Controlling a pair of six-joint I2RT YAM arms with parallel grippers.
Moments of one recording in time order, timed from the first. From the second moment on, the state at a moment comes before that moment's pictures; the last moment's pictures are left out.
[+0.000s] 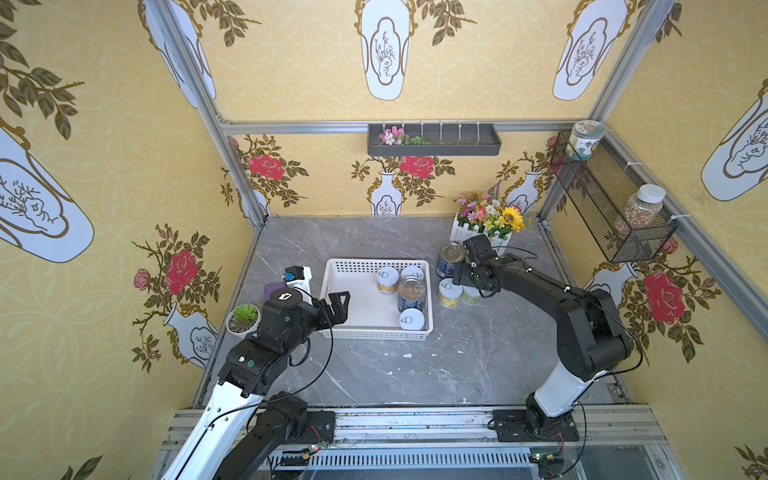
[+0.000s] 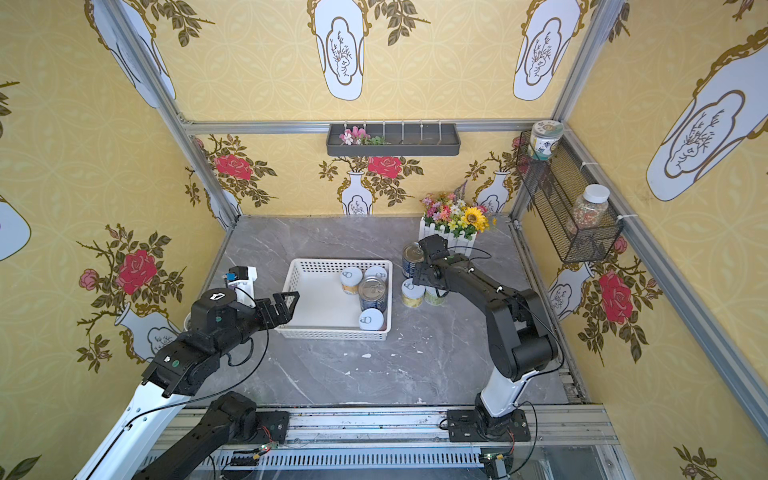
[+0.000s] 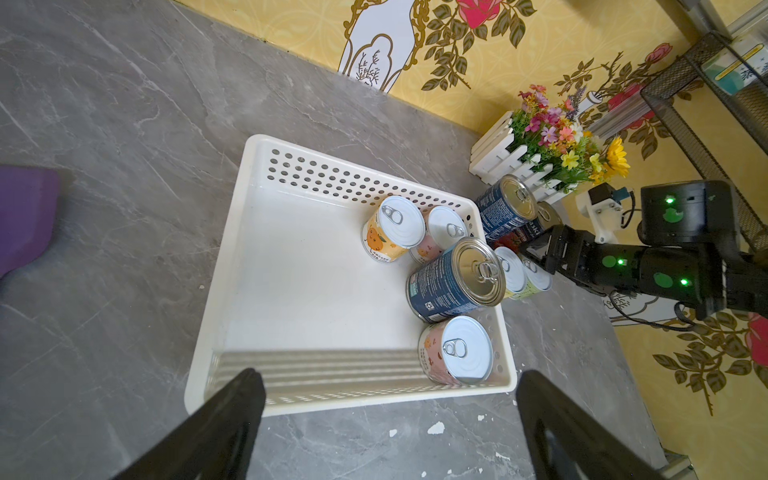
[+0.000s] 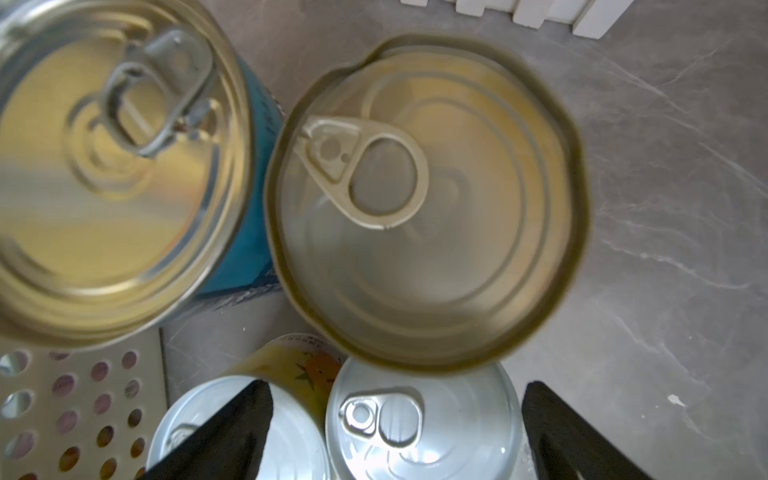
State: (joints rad) left arm -0.42 0.65 0.80 -0.68 0.00 -0.57; right arm 0.32 1.72 1.18 -0.56 0.19 0.47
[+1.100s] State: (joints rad) left arm -0.41 0.65 0.80 -0.68 0.00 -0.57; right arm 0.31 1.71 1.09 -0.56 0.19 0.48
